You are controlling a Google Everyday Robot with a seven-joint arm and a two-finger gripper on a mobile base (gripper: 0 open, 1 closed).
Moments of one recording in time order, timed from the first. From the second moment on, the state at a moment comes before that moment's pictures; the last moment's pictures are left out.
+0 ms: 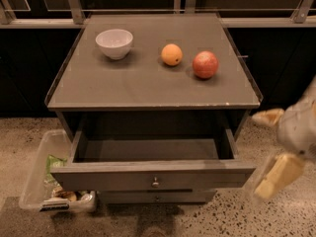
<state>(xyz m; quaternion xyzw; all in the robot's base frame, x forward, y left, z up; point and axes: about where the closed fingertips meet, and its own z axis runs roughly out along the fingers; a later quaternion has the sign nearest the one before) 0.378 -0.209 0.861 -0.55 0.80 0.11 0.22</state>
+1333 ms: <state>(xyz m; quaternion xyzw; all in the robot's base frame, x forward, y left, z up) 0.343 -0.190 0.742 -0.50 0.81 0.24 0.18</state>
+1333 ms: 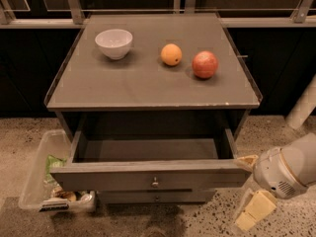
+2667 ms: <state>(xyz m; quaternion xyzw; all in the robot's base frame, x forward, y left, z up) 0.374 -0.192 0.637 -0.46 0.83 0.29 0.13</state>
